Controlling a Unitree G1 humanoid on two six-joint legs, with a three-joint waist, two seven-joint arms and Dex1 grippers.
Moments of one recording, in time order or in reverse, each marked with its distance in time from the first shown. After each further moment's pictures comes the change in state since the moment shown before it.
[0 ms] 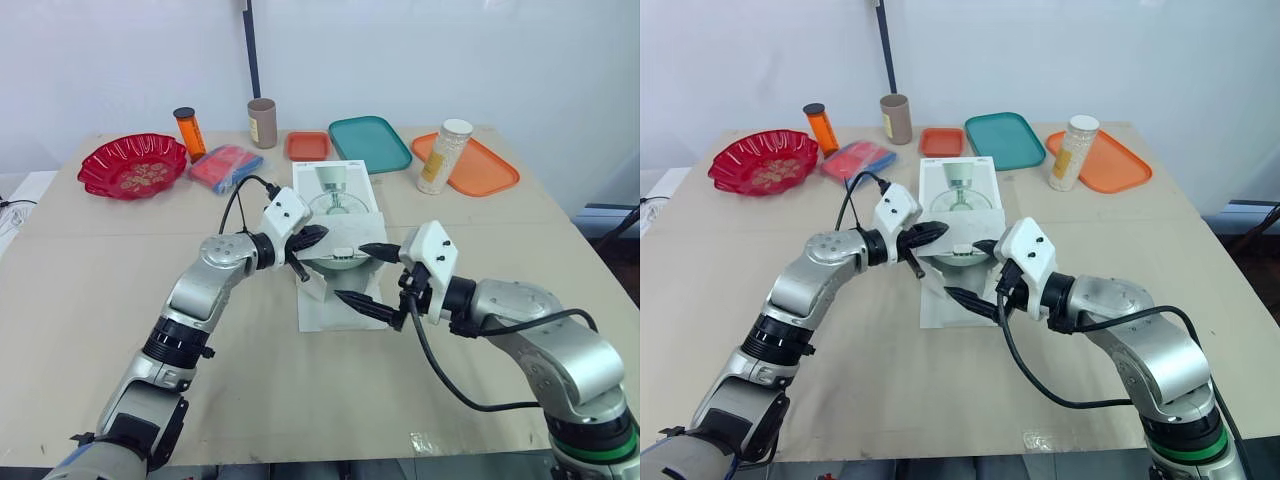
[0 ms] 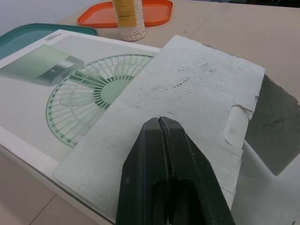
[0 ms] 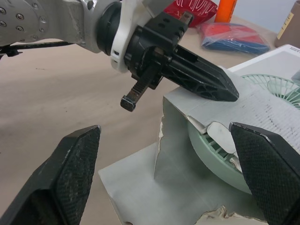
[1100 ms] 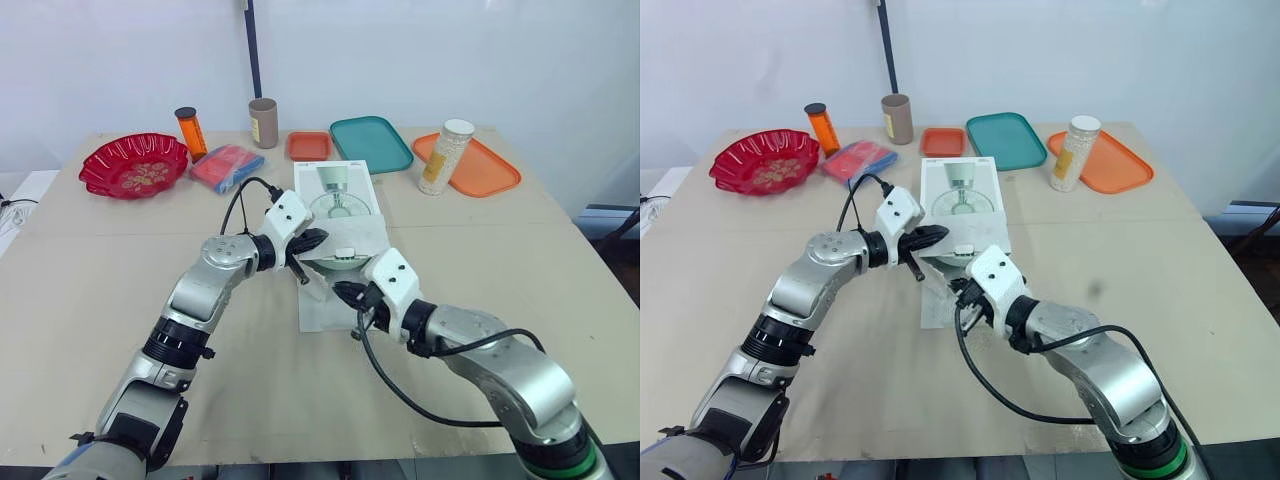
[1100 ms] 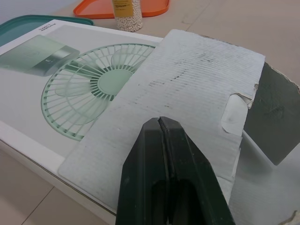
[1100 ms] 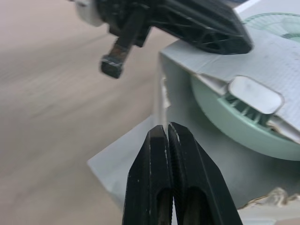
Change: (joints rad) left arm 0.000 0.002 -0.003 -0.007 0.016 0.020 -0.017; right arm 0.028 0.140 0.195 -0.025 -0.160 0.128 -0.299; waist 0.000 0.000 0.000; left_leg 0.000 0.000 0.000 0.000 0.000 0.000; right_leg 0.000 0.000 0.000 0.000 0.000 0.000
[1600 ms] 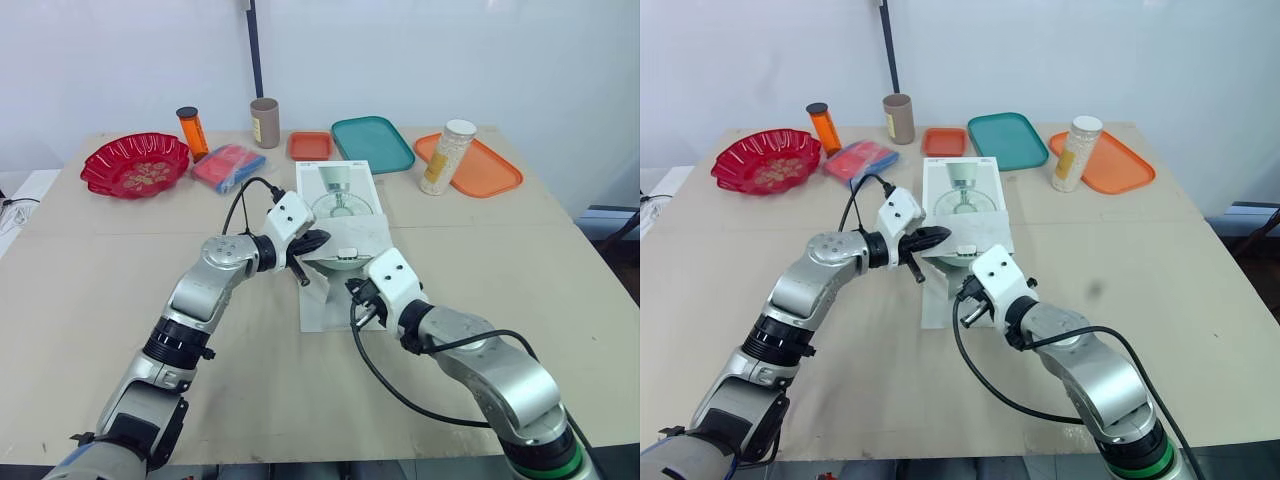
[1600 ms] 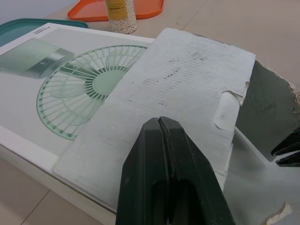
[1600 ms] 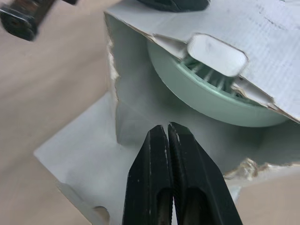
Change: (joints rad) left arm 0.001 -0.006 -0.001 0.006 0.000 -0.022 -0.030; right arm 0.018 0.022 0.004 0.009 -0.106 0.084 -0.100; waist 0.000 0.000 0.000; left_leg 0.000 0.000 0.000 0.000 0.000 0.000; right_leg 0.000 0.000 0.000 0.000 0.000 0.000
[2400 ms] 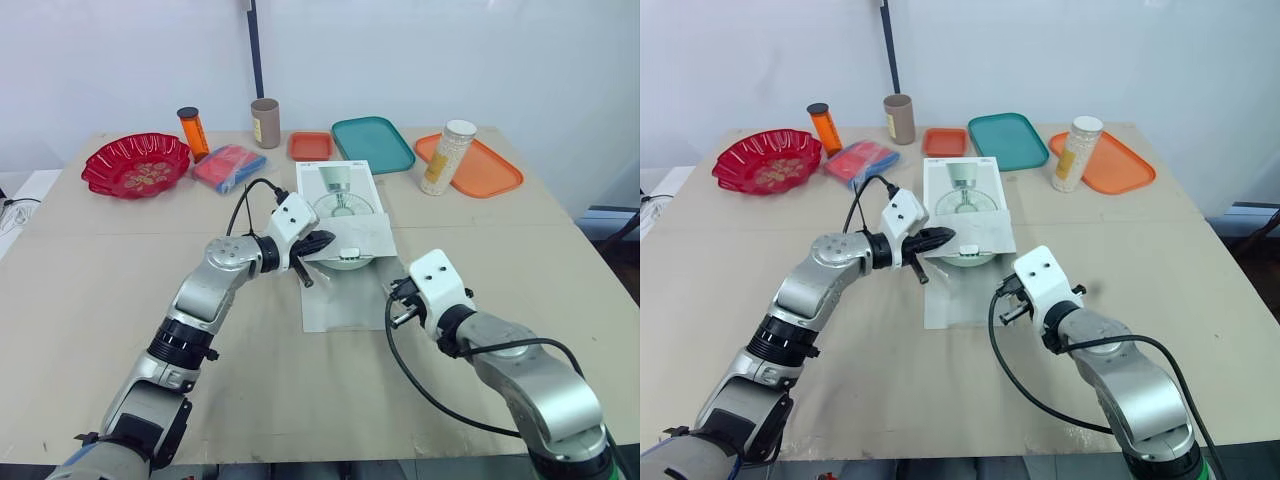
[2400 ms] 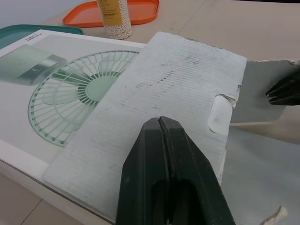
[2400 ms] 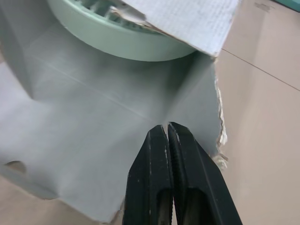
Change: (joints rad) left arm 0.000 -0.015 -0.001 0.020 0.000 -0.033 -0.007; right arm 0.074 -0.083 -0.132 -0.016 -0.043 0.039 0.010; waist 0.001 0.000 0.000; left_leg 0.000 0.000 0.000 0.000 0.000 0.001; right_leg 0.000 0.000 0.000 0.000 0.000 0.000
